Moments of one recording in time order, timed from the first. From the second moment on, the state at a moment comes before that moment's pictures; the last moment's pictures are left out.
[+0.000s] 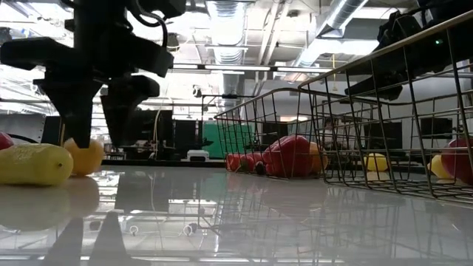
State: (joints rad) left arm -0.28 1.69 1.11 -0.97 -0.09 -0.14; right arm 0.03 0.57 0.25 0.06 0.34 0.30
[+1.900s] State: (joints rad) left arm -0.14 1.50 0.76 -0.85 -0.16 -0.34; right arm 0.01 0.58 0.25 0.07 0.34 0.32
